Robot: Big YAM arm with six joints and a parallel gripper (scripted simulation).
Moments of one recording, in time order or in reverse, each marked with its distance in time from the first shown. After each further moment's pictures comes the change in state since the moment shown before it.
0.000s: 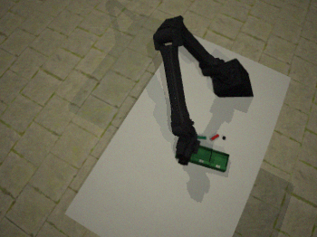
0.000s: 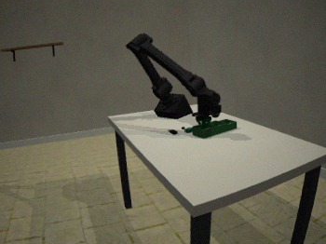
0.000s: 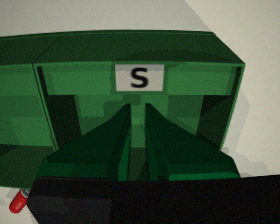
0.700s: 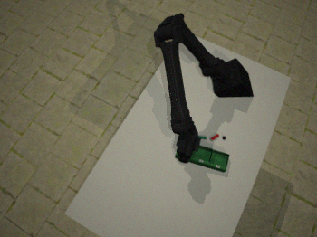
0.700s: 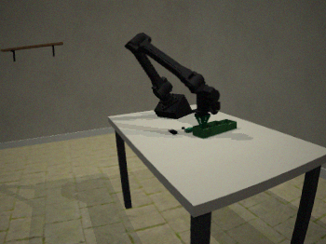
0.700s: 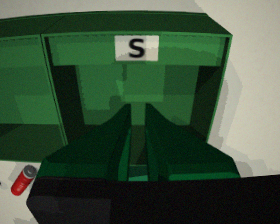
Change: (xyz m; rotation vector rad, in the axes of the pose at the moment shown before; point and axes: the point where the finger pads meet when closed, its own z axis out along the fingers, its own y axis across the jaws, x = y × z) arm 0.007 -0.001 -0.016 -0.001 0.014 -0.003
